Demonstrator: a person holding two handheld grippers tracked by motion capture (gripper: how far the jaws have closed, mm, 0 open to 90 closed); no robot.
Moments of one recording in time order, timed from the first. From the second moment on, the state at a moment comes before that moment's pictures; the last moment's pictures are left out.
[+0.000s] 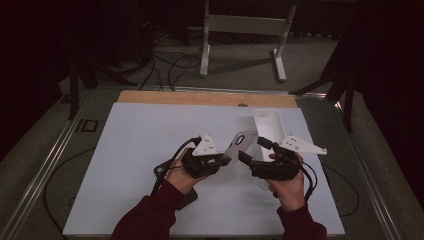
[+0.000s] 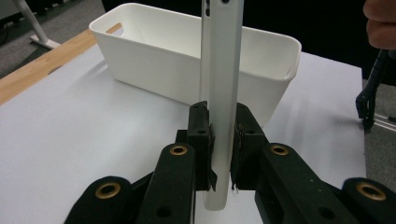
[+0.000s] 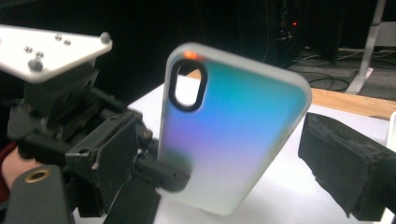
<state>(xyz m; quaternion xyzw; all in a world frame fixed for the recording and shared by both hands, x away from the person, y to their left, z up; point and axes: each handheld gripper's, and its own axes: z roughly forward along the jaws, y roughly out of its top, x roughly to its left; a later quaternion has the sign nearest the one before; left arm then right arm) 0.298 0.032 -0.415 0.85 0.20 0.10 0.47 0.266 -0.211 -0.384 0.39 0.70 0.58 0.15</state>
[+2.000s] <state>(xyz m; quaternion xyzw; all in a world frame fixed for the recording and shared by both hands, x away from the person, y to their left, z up) 0.297 0.025 -0.418 0.85 0.20 0.09 0.47 0.275 -0.182 -0.382 0.46 0.64 0.57 0.20</state>
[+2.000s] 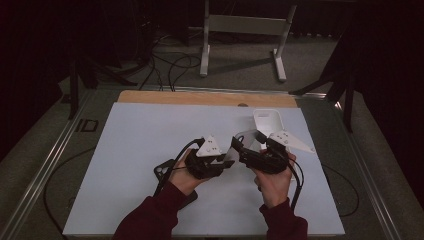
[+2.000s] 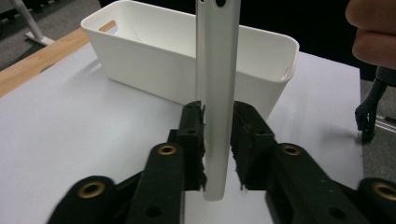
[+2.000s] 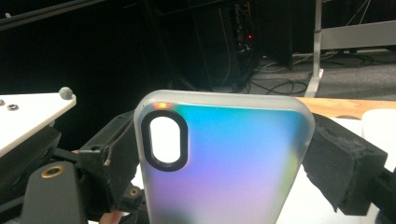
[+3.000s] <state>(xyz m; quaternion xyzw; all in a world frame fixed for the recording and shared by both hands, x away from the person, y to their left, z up) 0.299 0.055 -0.415 0.83 0.27 0.19 0.46 0.289 -0.194 -0.376 0.48 0.64 0.55 0.23</state>
